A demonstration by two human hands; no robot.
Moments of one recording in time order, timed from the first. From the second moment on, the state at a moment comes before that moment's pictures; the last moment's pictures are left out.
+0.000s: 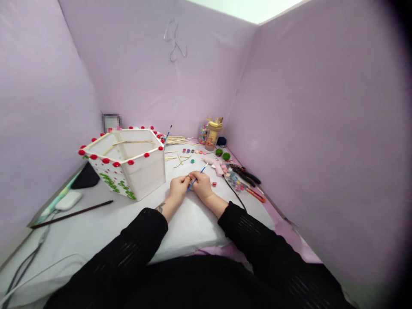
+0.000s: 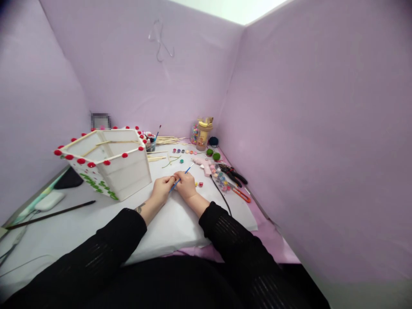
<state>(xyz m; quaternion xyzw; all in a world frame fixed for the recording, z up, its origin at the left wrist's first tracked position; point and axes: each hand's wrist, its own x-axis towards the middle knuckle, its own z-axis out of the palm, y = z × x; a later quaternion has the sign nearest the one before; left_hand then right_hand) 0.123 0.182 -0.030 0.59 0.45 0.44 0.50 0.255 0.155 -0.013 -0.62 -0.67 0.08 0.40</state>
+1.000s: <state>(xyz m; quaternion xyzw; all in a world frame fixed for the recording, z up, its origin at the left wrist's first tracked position) 0.126 0.172 -0.016 0.59 0.49 0.41 0.49 0.252 0.155 -0.007 -0.68 -0.65 0.09 0.32</state>
